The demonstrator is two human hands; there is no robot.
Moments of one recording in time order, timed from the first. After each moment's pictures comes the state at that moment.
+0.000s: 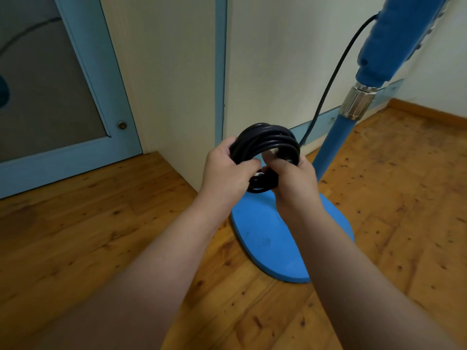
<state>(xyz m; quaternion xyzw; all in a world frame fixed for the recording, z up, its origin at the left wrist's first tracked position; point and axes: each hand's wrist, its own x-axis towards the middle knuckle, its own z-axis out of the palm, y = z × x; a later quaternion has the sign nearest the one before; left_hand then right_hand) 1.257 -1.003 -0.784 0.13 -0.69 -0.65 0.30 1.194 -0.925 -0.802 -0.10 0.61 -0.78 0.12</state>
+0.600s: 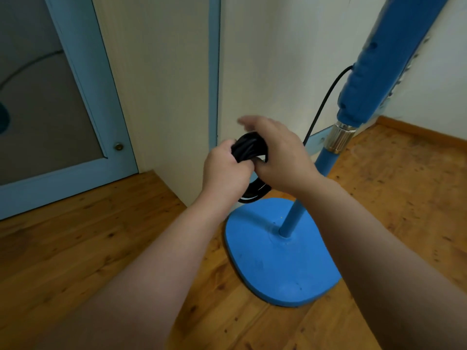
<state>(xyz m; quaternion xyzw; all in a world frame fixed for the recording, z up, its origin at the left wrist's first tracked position) 1.222 -1.013 -0.733 0.19 -0.75 -0.56 0.30 1.151 -0.931 -0.714 -0.48 0.80 -0.31 -0.17</state>
